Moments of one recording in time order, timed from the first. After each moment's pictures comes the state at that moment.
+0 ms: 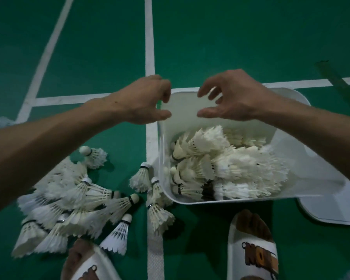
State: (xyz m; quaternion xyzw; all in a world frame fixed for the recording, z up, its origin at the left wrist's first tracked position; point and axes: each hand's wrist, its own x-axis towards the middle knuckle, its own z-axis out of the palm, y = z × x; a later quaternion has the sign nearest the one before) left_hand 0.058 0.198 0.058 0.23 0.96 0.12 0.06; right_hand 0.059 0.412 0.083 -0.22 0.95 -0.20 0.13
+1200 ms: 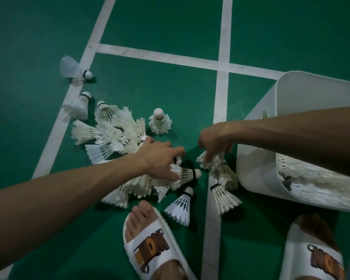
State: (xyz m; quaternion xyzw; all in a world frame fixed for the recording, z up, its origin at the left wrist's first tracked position) left_hand 0.200 0.055 -0.088 0.14 0.93 0.05 0.32; right_hand 0.094 0.198 -0.066 -0.28 0.79 0.19 0.51
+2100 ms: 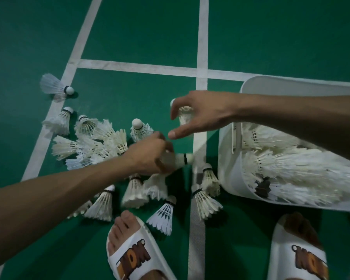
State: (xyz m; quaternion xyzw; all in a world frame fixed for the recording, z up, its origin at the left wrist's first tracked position) left_hand 0.173 0.074 -0.067 0.09 0.94 0.19 0.26; right_hand 0.078 0.228 0.042 -0.38 0.85 -0.10 0.34
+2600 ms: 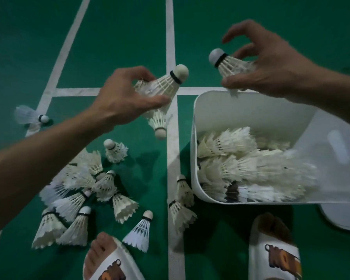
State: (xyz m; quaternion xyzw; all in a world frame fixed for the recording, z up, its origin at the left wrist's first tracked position) left_hand 0.105 0.123 0.072 -0.03 0.91 0.42 0.01; right_hand 0.054 0.370 0.118 -0.19 0.91 -0.36 0.09
